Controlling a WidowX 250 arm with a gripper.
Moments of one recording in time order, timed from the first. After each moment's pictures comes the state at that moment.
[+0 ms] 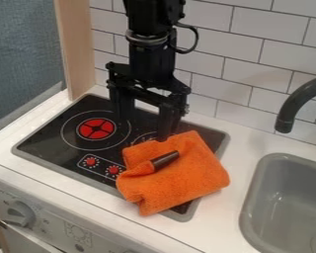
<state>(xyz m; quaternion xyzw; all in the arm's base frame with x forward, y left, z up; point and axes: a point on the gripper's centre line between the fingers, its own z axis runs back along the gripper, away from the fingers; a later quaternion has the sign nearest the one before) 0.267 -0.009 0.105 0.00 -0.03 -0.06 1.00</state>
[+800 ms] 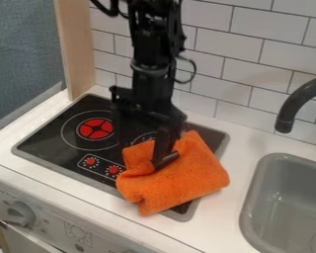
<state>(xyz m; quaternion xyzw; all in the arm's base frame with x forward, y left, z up) 0.275 -0.008 0.063 0.03 0.00 -0.07 1.00</state>
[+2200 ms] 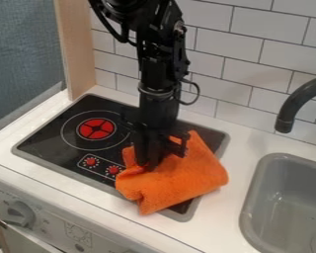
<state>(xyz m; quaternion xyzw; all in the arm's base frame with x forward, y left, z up) 0.281 -0.017 0.040 0.01 0.01 -0.10 0.99</state>
